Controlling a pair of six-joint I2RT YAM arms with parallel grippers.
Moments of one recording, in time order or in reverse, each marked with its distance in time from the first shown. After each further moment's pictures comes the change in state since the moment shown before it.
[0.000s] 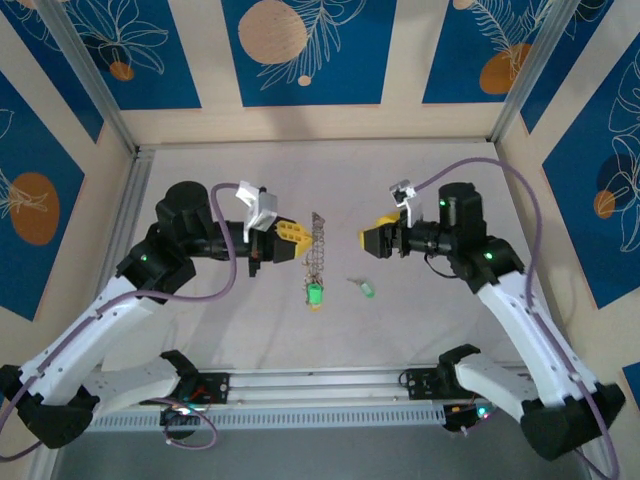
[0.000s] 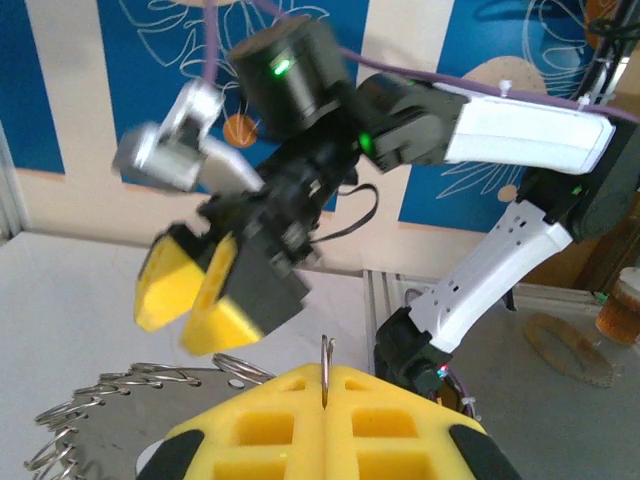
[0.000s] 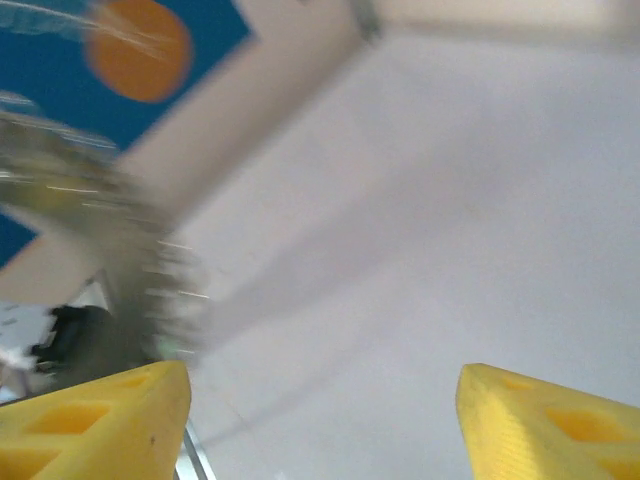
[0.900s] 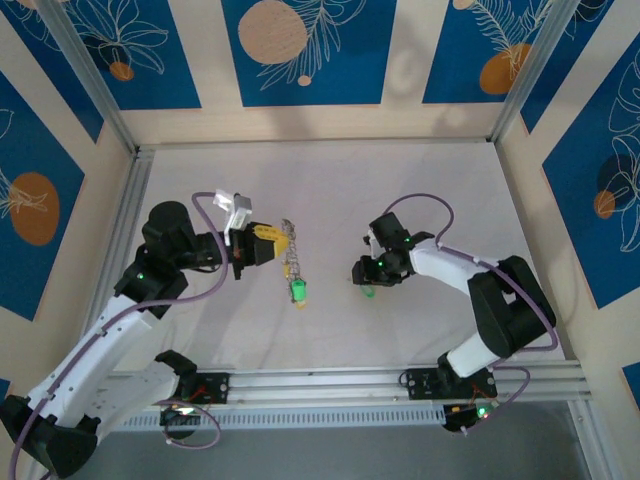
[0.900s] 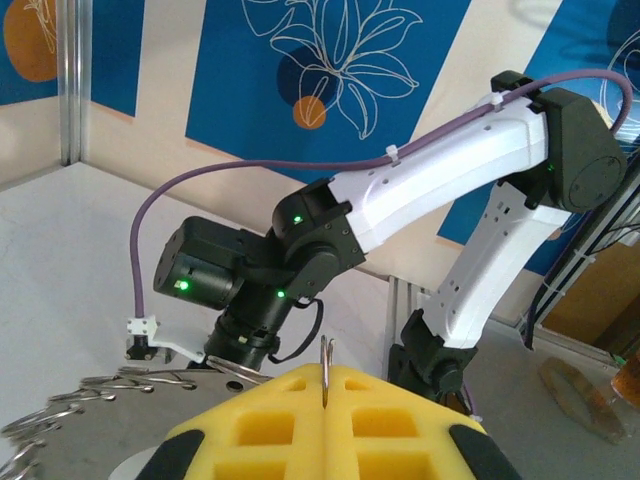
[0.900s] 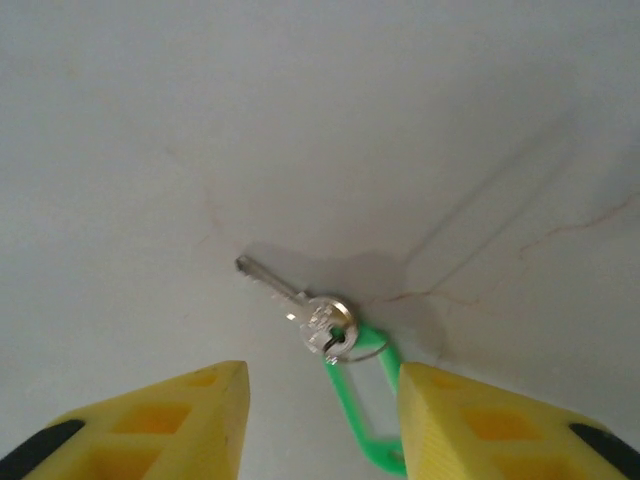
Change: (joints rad) left arm 0.188 -0.128 -0.258 0.171 0.064 -0.198; right arm 0.138 0.557 -0.175 0.094 0.365 0.246
